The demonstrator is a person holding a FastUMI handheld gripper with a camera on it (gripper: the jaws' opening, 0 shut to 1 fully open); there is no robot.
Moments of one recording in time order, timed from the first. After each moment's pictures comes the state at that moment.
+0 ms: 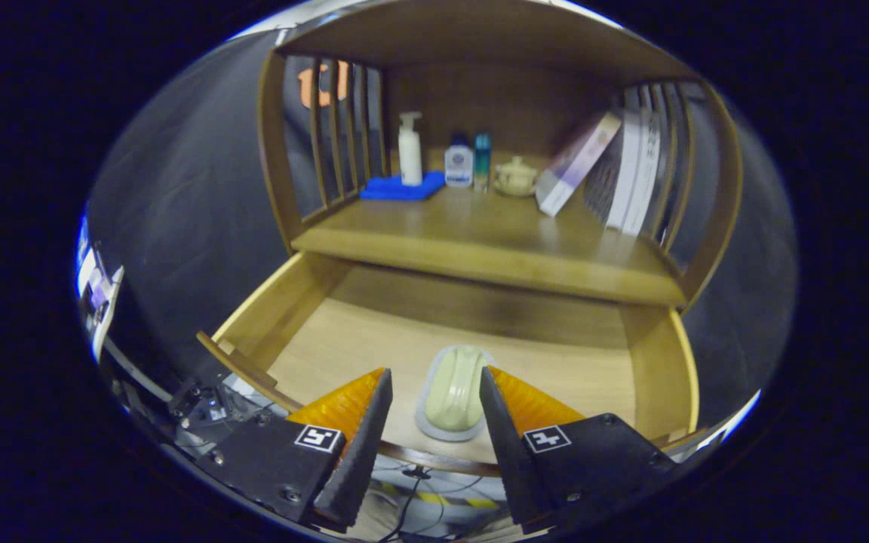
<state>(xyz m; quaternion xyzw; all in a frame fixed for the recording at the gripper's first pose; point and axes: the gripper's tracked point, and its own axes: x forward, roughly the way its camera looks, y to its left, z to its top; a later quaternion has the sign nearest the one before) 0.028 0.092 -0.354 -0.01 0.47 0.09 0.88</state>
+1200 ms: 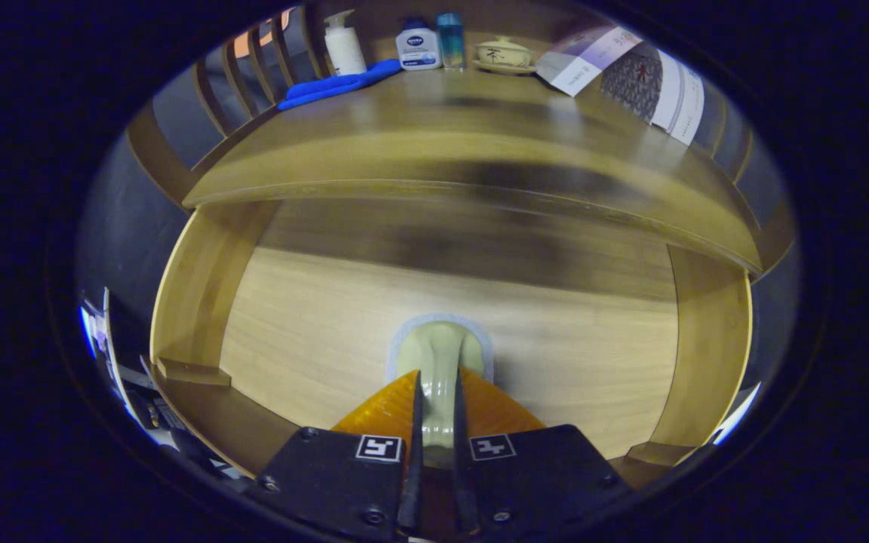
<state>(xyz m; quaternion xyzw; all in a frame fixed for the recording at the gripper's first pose) 0.061 0.069 -0.416 0.00 0.63 0.03 0.78</state>
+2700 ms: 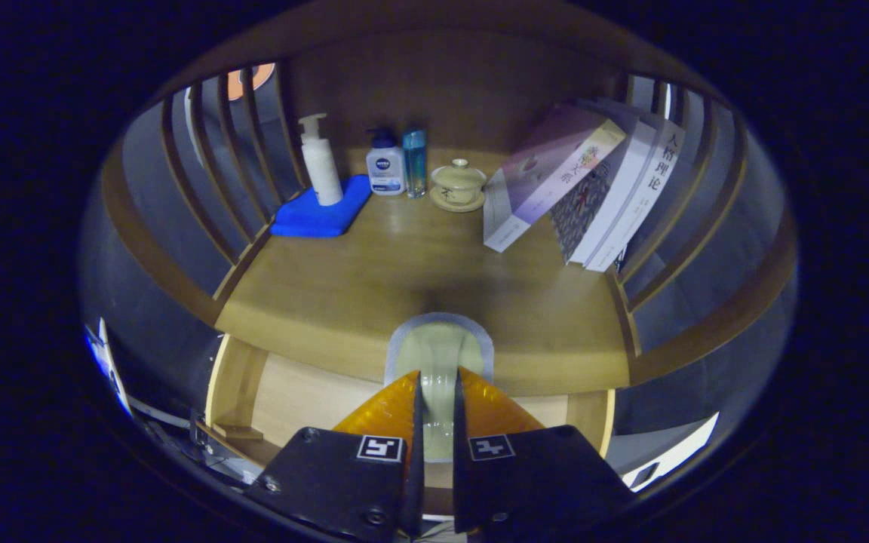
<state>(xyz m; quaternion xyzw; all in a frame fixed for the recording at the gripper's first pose) 0.186 0.041 -0.269 -0.03 0.54 -0.01 0.84</state>
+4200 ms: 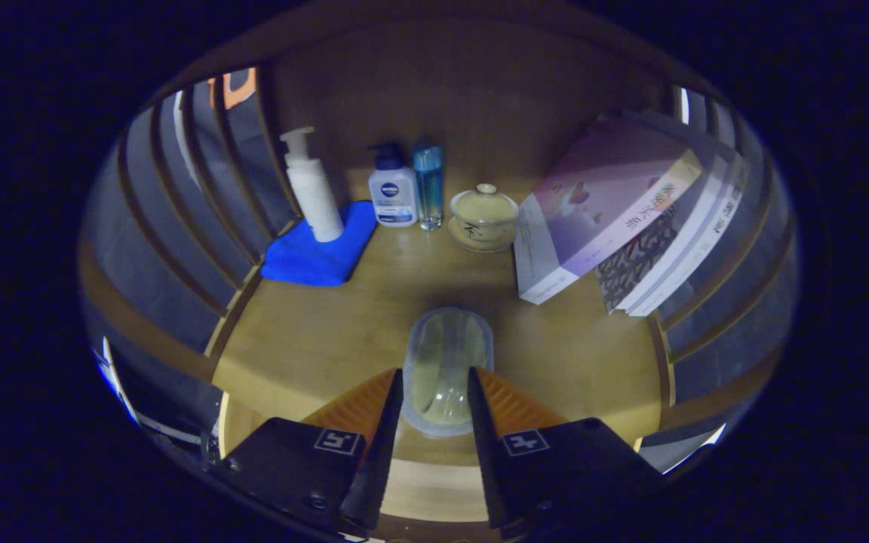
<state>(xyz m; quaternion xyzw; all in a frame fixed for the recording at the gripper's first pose) 0.238 0.075 -0.290 -0.01 0.51 0.03 0.86</state>
